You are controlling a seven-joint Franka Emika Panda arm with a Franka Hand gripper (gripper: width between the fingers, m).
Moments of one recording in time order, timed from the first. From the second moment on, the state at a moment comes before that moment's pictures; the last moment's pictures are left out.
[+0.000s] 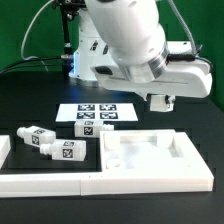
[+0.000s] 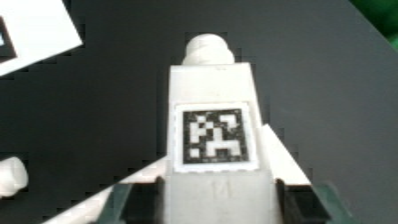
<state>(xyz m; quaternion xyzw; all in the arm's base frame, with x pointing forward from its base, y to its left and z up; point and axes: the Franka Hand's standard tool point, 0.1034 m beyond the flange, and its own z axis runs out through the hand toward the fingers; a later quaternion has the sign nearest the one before) 0.546 0.091 0.107 -0.91 0.24 0.31 0.13</state>
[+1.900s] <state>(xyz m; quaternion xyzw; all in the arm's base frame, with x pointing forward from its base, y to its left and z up) 0.621 0.073 0.149 -0.99 0.04 -0.13 0.04</state>
